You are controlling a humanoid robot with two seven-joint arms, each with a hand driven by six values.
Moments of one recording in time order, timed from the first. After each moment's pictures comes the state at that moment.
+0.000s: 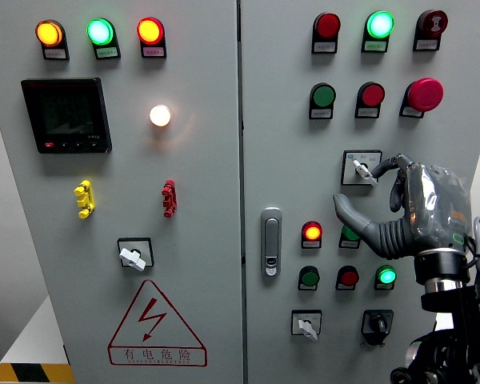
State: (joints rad) left arm 0.03 -0.09 0.05 -0.15 -0.04 -0.05 -0.11; right arm 0.75 0.15 1.42 1.51 -2.61 -0.19 -0.32
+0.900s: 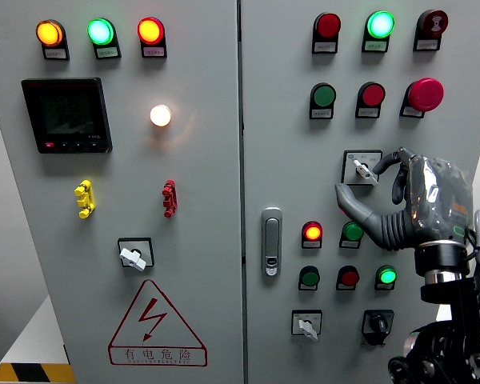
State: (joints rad) left arm 0.03 -0.09 0.05 -0.15 -0.04 -0.05 -0.11; right arm 0.79 0.15 1.43 1.47 -2.62 -0.22 -0.32
